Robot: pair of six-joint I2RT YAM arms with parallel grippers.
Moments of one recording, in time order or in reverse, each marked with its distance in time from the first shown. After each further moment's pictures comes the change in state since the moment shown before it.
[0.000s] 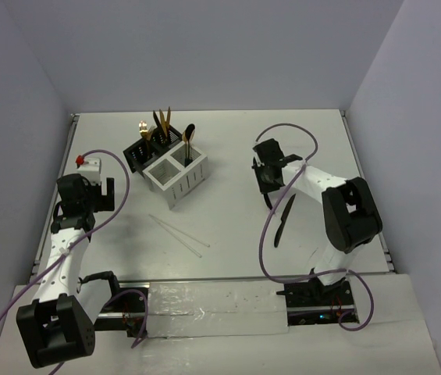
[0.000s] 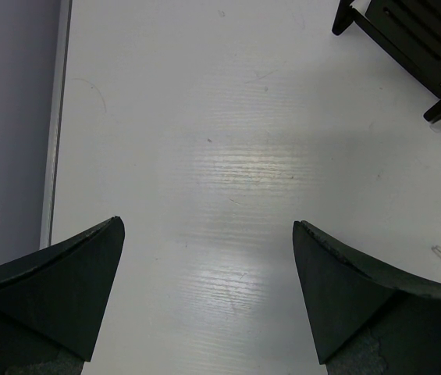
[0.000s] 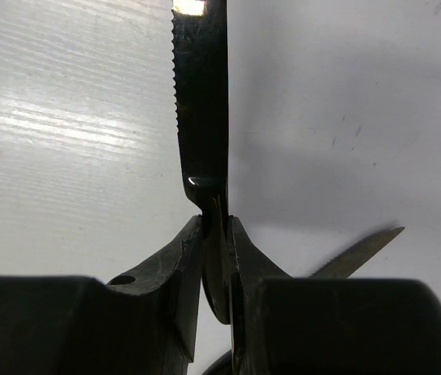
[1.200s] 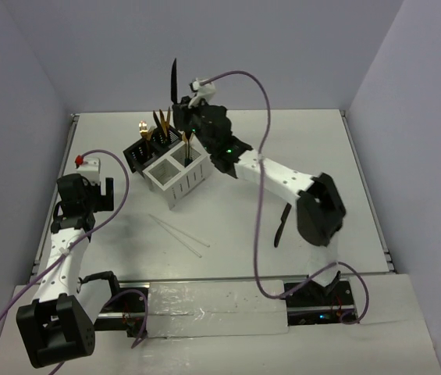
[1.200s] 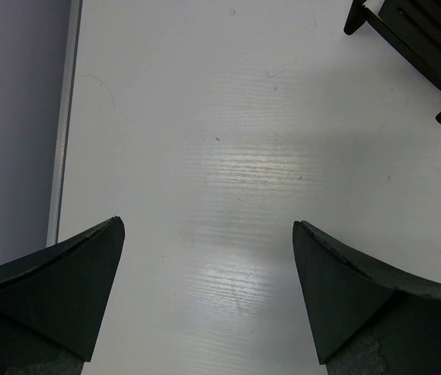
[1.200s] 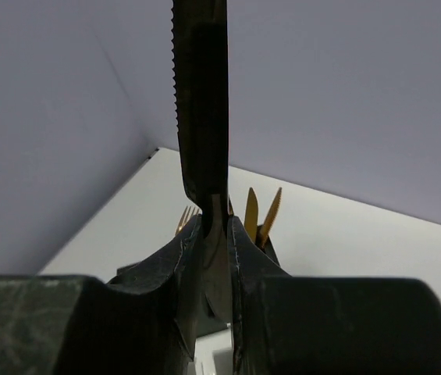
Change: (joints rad) left arm 0.000 0.002 0.000 0.001 -0.024 0.000; right arm 0.373 0.123 0.486 0.838 0.118 0.058
